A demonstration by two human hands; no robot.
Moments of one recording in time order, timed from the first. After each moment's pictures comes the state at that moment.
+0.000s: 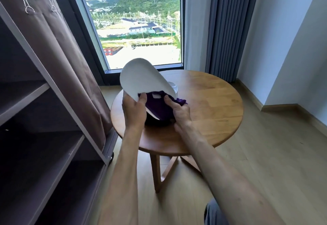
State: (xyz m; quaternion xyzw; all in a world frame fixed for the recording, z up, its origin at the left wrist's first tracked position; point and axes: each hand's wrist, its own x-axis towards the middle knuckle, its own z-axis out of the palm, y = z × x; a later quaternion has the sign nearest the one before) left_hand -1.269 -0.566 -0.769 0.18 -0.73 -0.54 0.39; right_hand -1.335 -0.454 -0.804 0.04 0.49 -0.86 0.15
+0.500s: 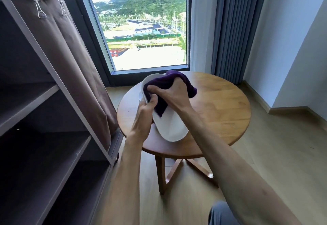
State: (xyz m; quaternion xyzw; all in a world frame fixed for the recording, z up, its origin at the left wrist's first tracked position) left_hand -1.251 -0.559 -0.766 0.03 -0.68 -0.70 0.21; right_hand -1.338 -0.466 -0.737 -0.25 0.74 -0.62 -0.07
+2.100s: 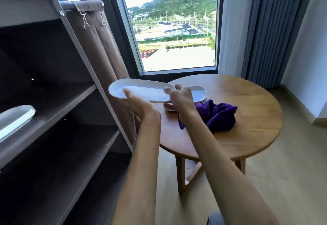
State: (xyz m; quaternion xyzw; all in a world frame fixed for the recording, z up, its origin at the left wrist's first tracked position) left_hand -1.252 -0.573 -0.709 0.34 -0.33 -0.71 0.52; right_hand -1.300 -0.500 -0.715 -0.12 0.65 -0.73 0.18
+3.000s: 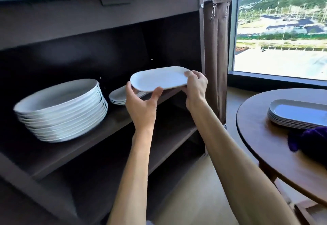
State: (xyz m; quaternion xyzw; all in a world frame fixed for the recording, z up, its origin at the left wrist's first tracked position) left_hand -0.988 -0.713 -0.682 0.40 -0.61 -0.28 0.63; right_hand -1.140 -0.717 -0.666 -0.19 0.48 -0.80 0.31
